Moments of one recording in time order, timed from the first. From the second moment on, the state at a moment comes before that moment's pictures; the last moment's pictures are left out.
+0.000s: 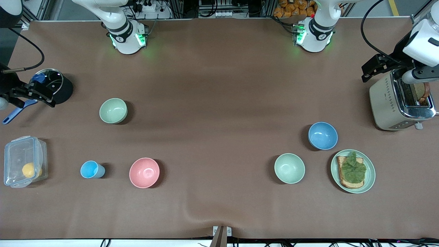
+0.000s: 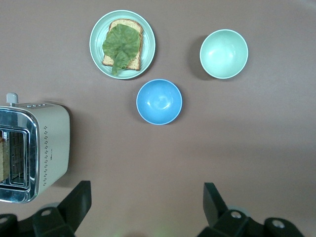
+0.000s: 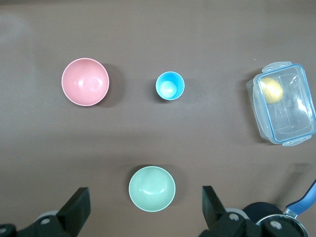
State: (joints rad) left arm 0.01 -0.07 -0.15 -1.58 0.01 1.52 -0.21; right arm -0.05 0.02 0.03 -1.59 0.00 1.70 -0.04
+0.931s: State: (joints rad) left arm 0.03 0.06 -0.16 -1.58 0.03 1.52 -0.20; right arm -0.06 0.10 0.03 -1.62 -0.01 1.64 -0.04
